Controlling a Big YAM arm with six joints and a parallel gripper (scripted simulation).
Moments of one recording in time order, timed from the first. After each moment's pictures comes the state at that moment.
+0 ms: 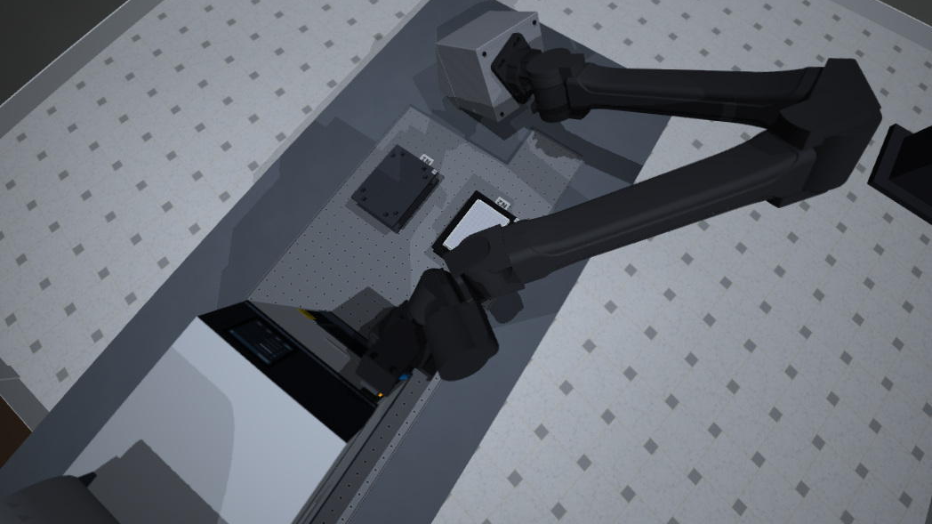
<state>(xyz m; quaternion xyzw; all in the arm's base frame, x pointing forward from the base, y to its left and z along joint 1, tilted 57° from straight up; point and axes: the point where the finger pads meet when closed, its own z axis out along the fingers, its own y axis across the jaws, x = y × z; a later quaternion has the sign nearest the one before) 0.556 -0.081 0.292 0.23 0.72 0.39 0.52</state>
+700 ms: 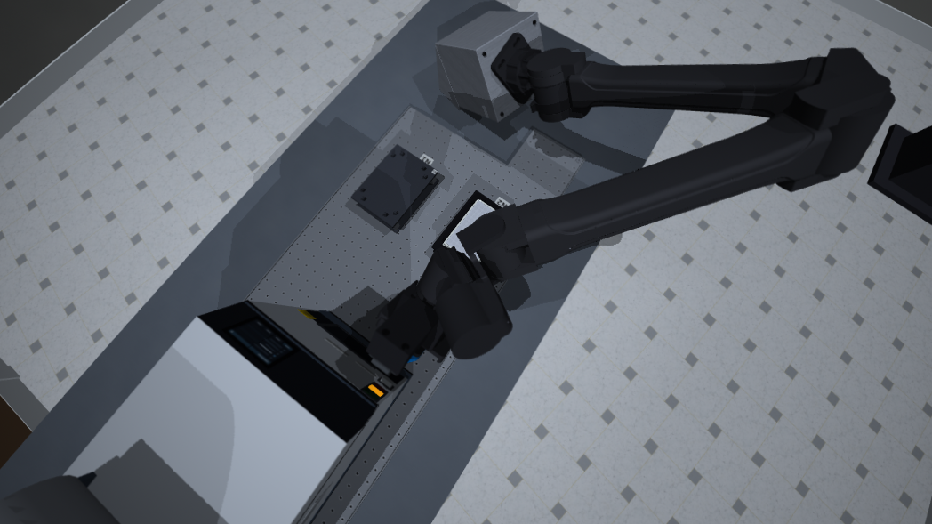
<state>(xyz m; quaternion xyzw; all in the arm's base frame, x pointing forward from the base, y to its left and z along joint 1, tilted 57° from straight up) 0.525 -0.087 0.292 0.23 0.72 0.39 0.52</state>
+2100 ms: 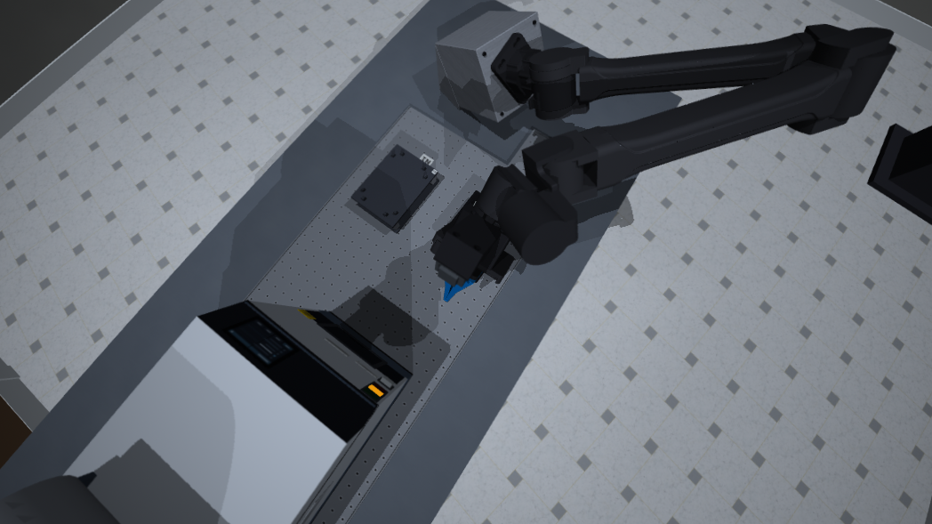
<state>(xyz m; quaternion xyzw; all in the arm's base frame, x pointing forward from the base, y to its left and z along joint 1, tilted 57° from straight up) 0.402 -0.080 0.286 0.23 0.72 0.39 0.52</state>
